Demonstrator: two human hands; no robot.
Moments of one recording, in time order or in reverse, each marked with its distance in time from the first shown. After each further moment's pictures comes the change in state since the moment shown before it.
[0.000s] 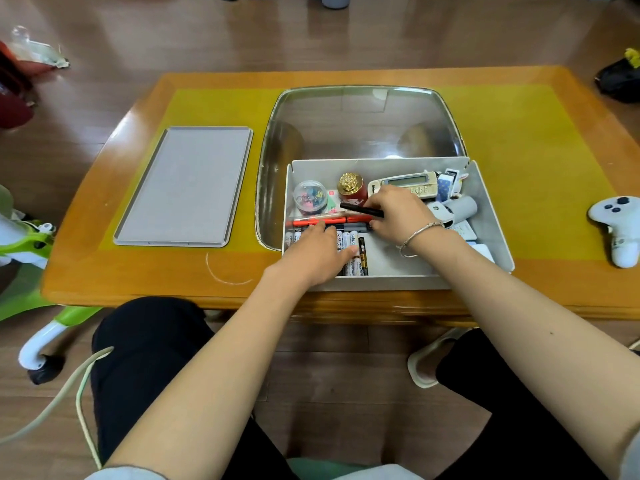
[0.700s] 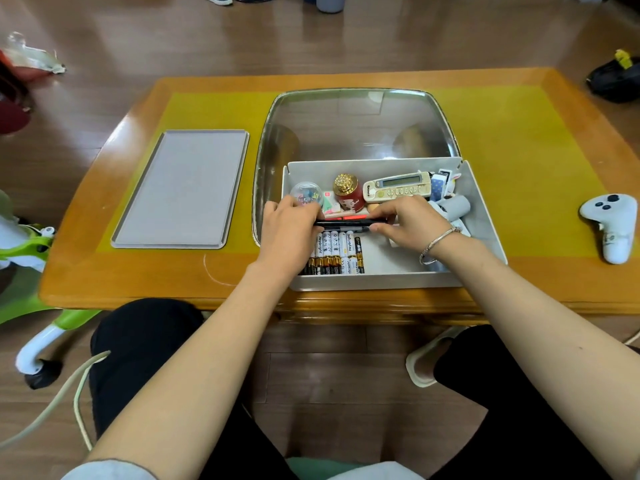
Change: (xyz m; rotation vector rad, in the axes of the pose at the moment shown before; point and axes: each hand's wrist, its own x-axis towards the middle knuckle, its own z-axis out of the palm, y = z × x) left_hand -0.008 -0.014 -0.018 0.115 0.609 0.086; right_hand -0.026 0.018 -0.007 0.227 0.055 -0.070
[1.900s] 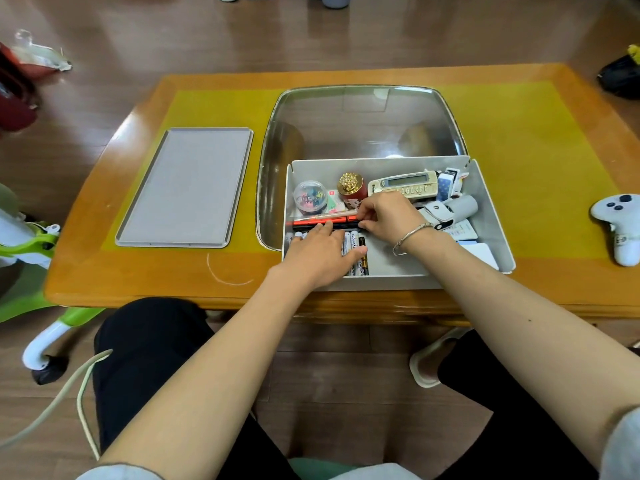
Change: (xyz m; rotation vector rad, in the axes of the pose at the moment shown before) left_hand -0.002 0.020 0.021 0.031 -0.614 -0.009; right_hand 0.035 -0.009 0.027 -0.078 -0.043 0.018
